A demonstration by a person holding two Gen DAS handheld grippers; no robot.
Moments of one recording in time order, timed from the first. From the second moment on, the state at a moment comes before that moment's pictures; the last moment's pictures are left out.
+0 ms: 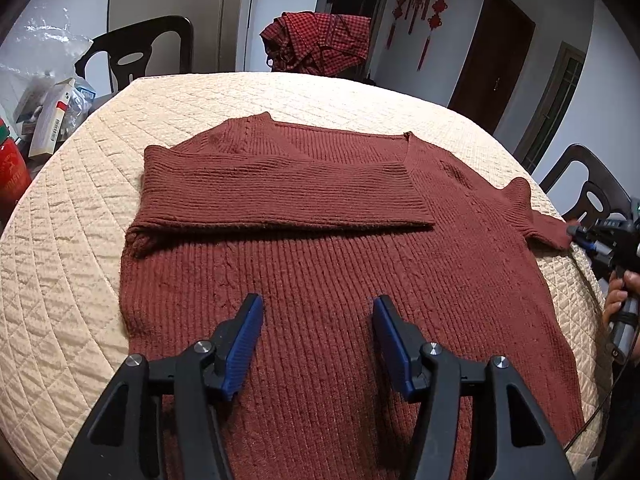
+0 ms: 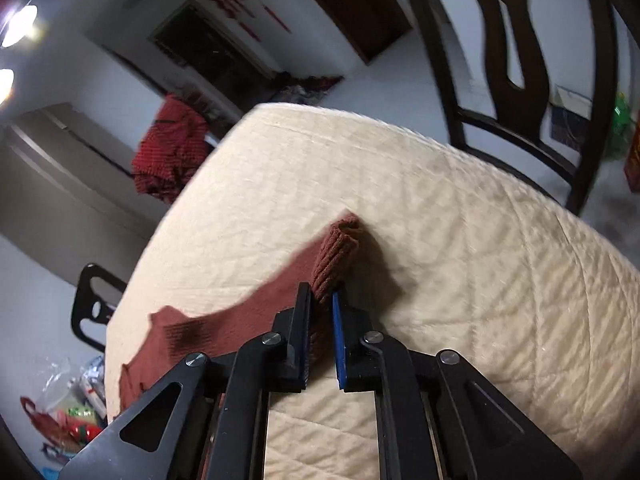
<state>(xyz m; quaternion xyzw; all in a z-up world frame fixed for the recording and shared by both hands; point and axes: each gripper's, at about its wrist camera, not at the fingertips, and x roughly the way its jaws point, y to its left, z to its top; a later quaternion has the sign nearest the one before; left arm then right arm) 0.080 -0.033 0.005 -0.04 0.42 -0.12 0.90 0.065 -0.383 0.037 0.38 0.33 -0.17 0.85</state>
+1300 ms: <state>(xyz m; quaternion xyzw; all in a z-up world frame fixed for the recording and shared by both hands) 0.132 -0.080 0.012 -0.11 0.46 -0.22 0.85 0.087 -0.229 0.044 0.20 0.43 0.16 0.87</state>
